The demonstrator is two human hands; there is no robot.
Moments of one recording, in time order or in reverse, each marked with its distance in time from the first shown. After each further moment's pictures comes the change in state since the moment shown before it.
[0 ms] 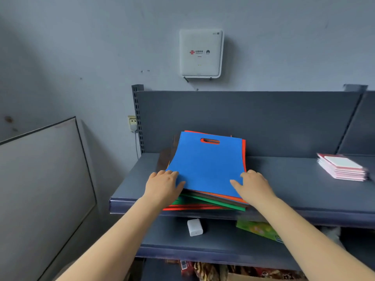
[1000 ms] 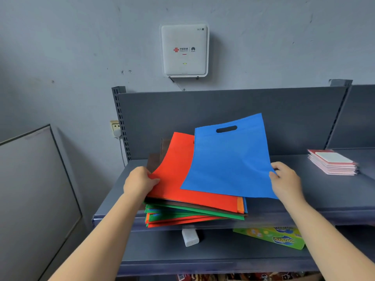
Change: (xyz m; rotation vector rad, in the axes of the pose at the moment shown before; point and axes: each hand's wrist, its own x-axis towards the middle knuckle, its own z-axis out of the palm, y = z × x) left_hand 0.065 -0.042 0.012 -0.469 0.043 -0.456; right_hand 0.022 0.073 0.002 0.687 0.413 0.231
